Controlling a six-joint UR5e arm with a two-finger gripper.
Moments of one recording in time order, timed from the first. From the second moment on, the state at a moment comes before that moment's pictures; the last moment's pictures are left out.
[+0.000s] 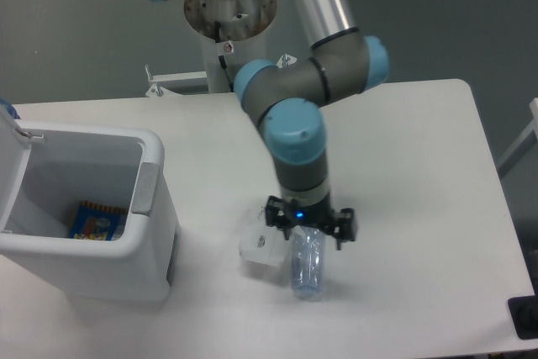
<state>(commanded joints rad) 2.33 -2.05 -1.65 -0.85 1.64 0.71</state>
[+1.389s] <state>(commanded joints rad) 2.31 -2.09 -1.66 -0.86 1.57 0.64</state>
